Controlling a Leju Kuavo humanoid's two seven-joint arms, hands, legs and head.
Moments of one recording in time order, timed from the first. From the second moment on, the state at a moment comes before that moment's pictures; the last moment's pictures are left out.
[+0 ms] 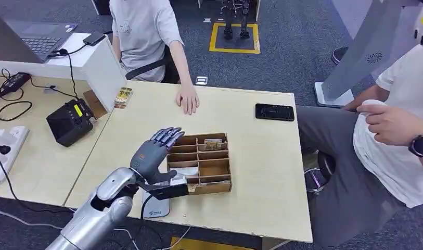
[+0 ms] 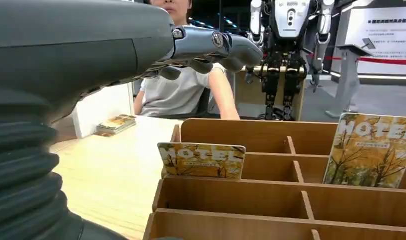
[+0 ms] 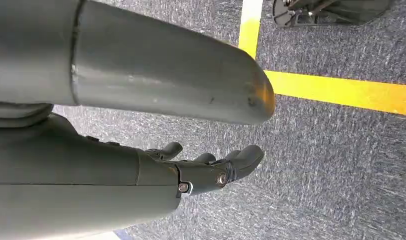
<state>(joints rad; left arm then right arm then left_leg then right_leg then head) -0.29 0.23 -0.52 -1.41 -0.92 0.10 -0.16 -0.08 0.16 -1.00 -0.21 1.41 -0.26 -0.01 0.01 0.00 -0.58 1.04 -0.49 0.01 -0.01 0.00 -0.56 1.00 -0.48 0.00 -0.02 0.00</state>
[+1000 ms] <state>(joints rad) -0.32 0.18 -0.52 -1.35 -0.93 0.12 -0.14 -0.08 0.16 -1.00 -0.21 1.43 -0.26 -0.01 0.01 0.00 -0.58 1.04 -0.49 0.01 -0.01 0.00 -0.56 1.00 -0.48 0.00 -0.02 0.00</state>
